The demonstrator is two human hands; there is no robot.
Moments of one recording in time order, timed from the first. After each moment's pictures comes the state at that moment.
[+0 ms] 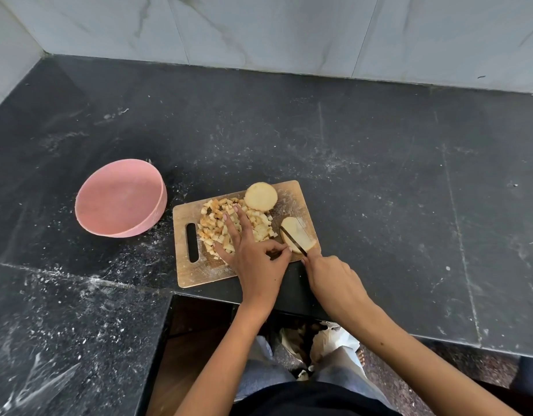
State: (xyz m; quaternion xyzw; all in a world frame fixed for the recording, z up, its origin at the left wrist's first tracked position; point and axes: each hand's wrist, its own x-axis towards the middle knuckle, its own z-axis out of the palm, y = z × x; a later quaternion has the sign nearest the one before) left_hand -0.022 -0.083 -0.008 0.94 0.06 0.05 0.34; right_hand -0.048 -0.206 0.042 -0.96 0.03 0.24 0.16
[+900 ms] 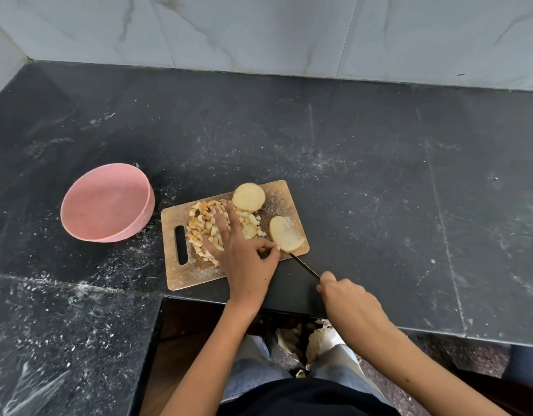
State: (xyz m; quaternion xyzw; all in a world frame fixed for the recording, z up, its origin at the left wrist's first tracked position) left_hand -0.021 -0.082 -0.002 0.95 0.02 0.07 0.30; right_hand -0.087 -0.231 0.054 -0.94 0.04 0.31 0.12
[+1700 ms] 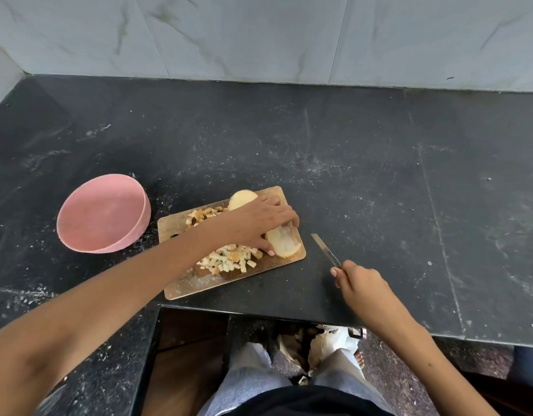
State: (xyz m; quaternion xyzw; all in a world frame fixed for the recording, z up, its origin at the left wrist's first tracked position) left_hand 0.092 -0.081 0.037 0.83 -0.53 -0.18 0.01; right_hand -0.077 -0.273 0.034 -0.93 0.13 0.21 0.26
